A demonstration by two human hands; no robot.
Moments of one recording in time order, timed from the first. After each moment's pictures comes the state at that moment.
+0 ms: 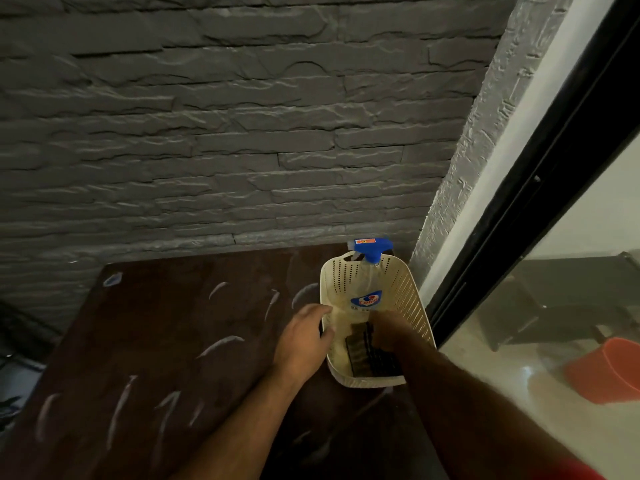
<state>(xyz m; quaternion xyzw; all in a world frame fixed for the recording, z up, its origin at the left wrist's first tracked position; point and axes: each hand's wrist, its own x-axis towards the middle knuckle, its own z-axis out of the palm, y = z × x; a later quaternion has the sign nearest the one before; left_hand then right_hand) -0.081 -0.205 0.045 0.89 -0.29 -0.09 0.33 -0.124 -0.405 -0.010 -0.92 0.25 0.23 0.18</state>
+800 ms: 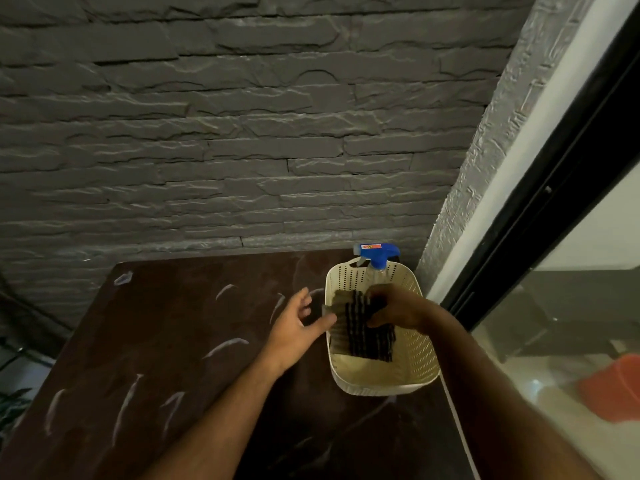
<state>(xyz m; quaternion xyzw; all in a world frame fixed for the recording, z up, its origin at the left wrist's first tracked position) -0.064 -0.189 0.074 0.78 -0.13 -0.27 0.55 -0.119 -0.419 0.092 -0.84 0.14 0.20 0.49</state>
